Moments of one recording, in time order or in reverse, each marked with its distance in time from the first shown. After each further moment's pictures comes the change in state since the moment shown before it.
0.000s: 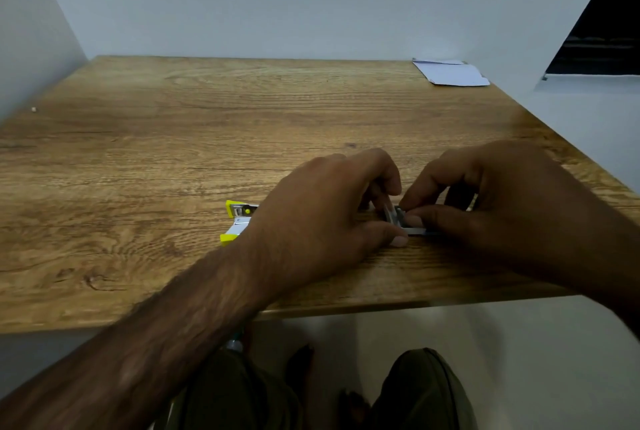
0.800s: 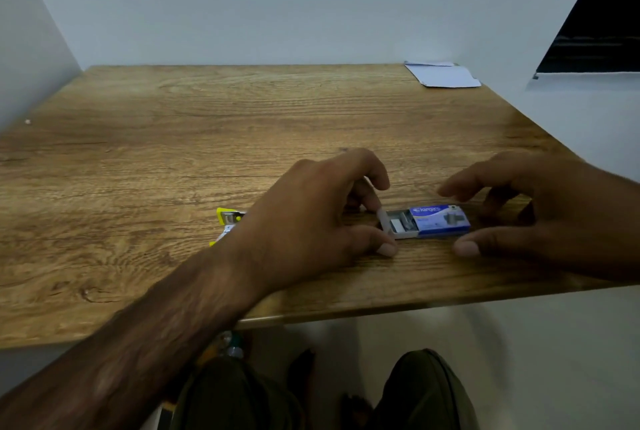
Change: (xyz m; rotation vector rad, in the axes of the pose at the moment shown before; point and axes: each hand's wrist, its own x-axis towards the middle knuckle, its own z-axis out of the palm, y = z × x) left_hand -0.001 -0.002 -0.008 -0.045 -0.060 -0.048; right_hand -0.021 0.038 -0.030 -0.038 -0.241 0.189
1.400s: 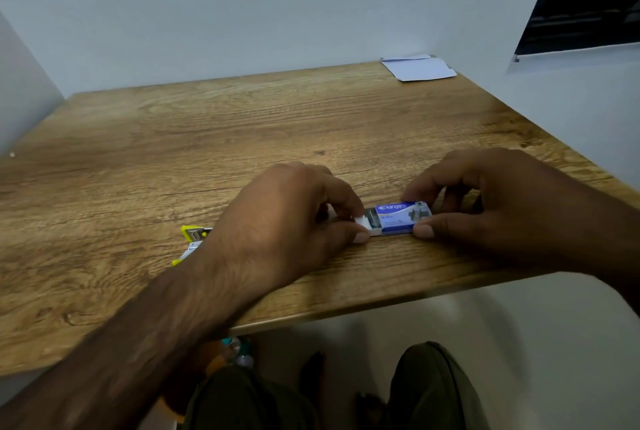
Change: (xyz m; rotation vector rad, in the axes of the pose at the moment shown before) left_hand 0.007 0.013 0.001 0.212 -0.012 -0.049; right_hand 0.012 0.006 0.018 0.118 0.156 -0.082
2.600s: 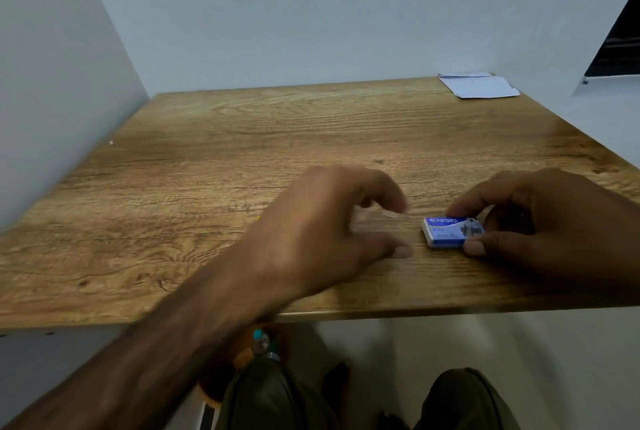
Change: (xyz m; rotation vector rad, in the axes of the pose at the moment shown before) left_hand -0.029 -0.010 -0.022 -0.062 0.088 0.017; right_hand 0.004 -0.019 0.004 -0.003 -0.041 0.037
